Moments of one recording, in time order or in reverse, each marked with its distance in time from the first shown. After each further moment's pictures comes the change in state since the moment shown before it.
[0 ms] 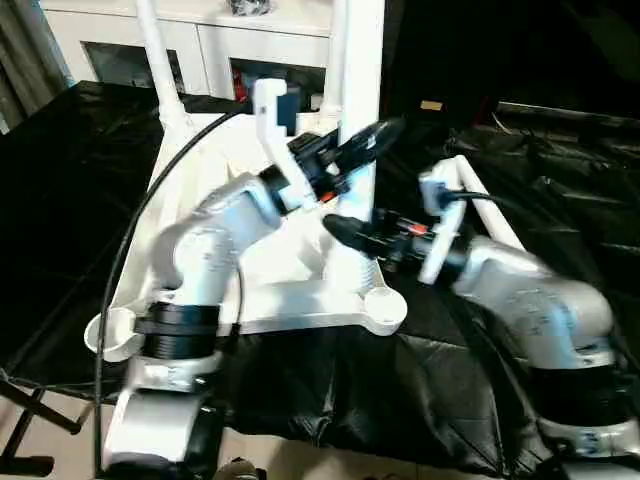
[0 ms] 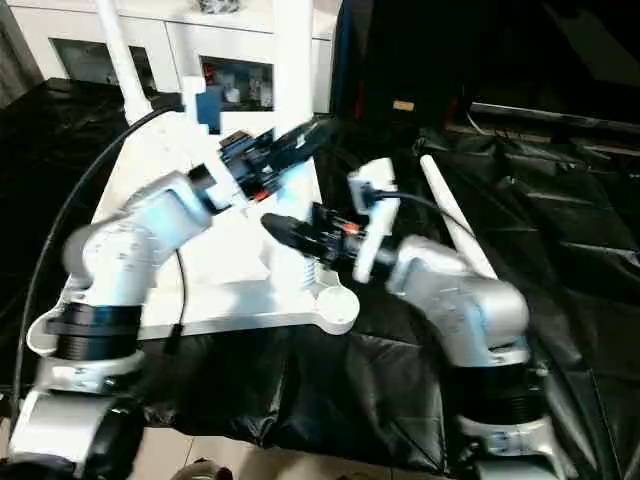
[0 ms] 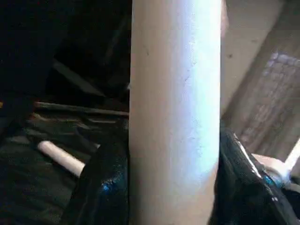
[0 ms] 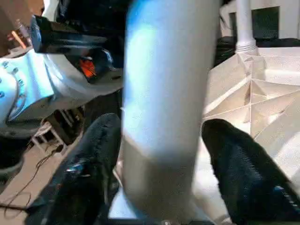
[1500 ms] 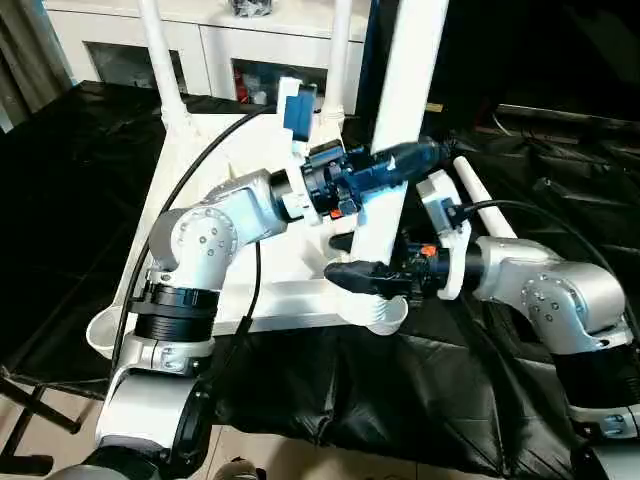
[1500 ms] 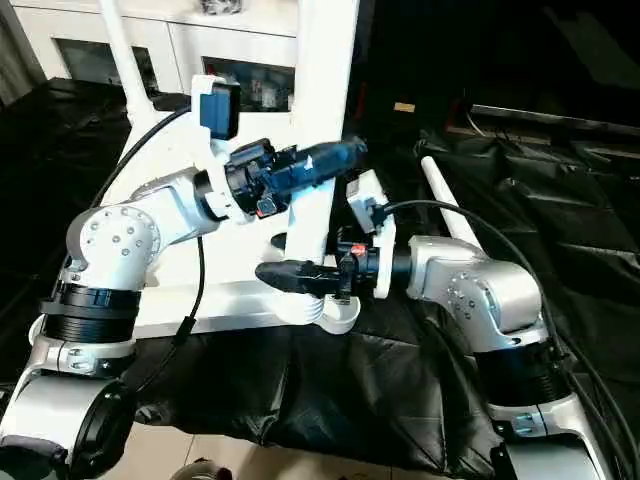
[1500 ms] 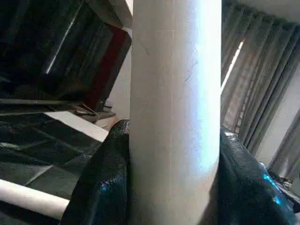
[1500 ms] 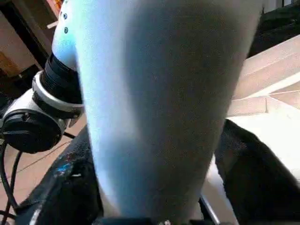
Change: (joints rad) left arm -0.052 0.039 -0.076 0.050 -0.097 0.074 -0.231; right arm -0.056 -0.108 0.129 0.069 0.005 0.005 0.270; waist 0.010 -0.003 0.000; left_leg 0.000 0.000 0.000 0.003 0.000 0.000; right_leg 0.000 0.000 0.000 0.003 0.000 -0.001
